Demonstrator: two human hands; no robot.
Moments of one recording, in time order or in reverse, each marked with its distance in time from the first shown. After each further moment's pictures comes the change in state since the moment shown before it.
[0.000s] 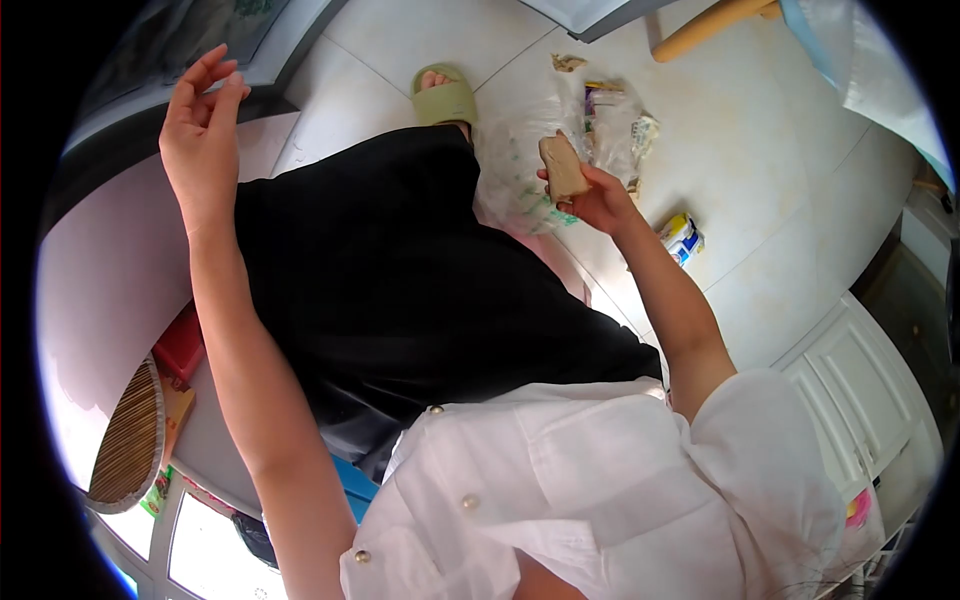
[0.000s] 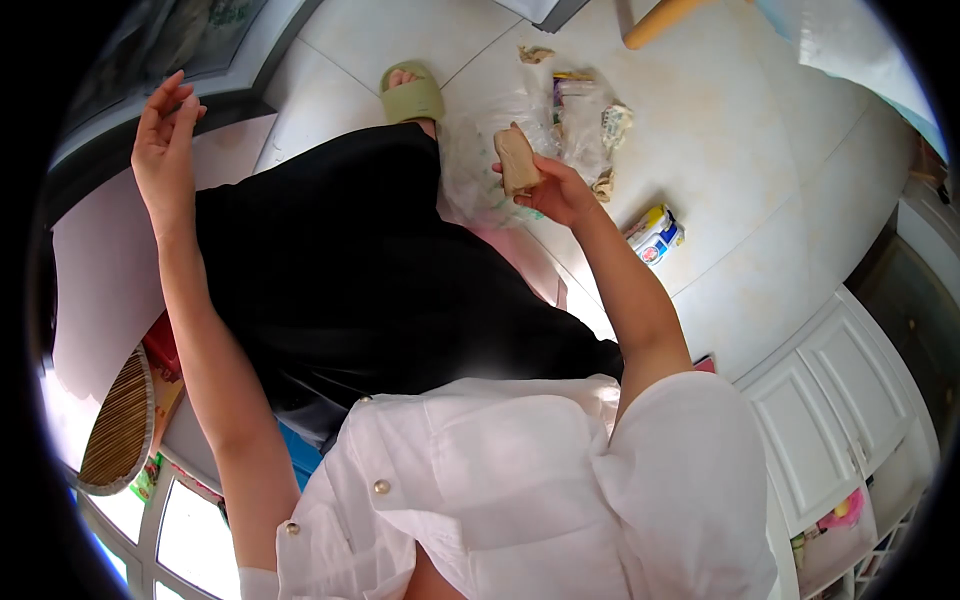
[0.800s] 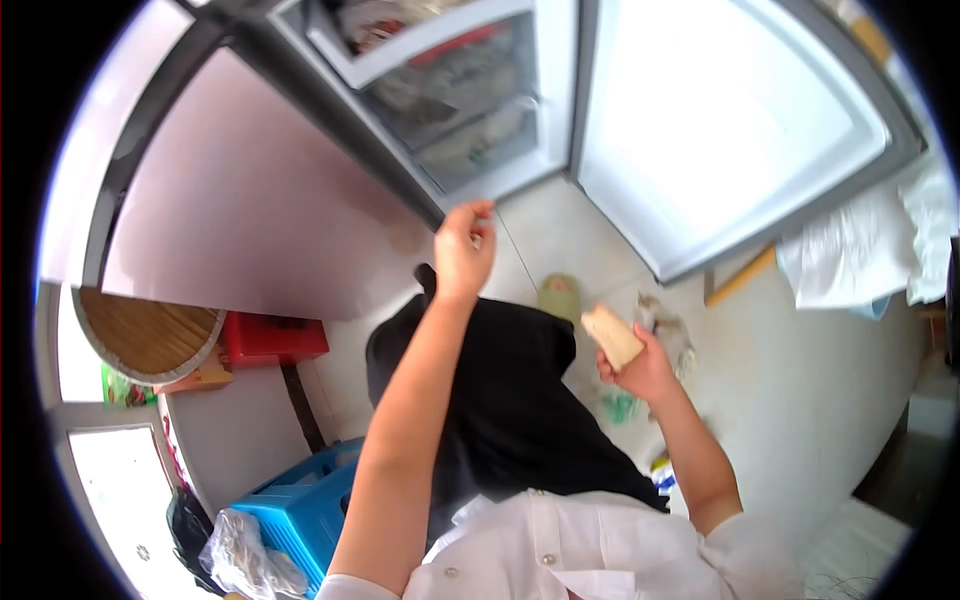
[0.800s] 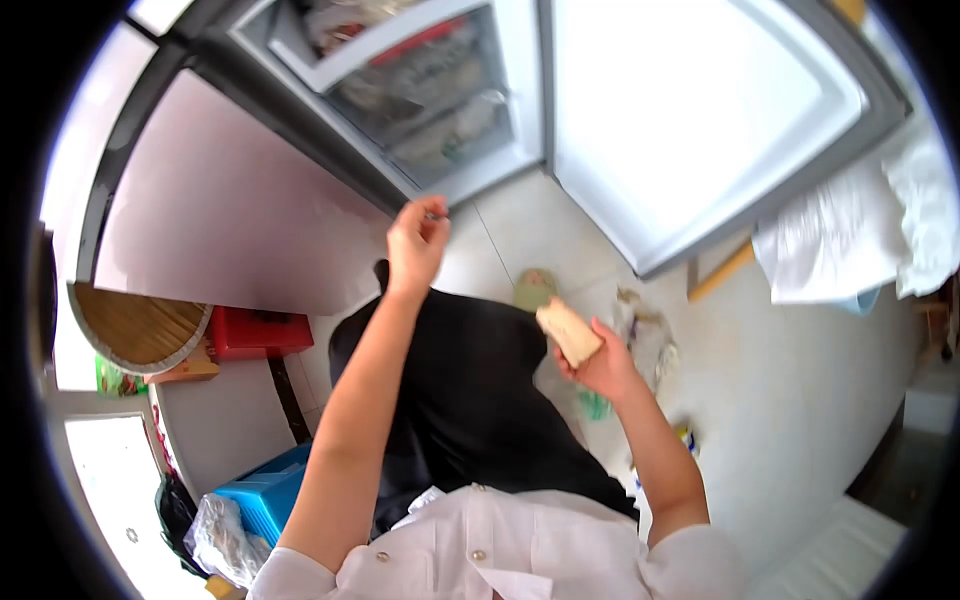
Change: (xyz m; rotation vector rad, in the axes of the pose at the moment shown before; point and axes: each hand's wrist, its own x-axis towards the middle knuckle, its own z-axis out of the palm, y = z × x) left_hand -0.027 0.000 -0.019 -0.185 0.305 0.069; right_hand -0.013 -0.034 0.186 -0.018 -0.121 0.105
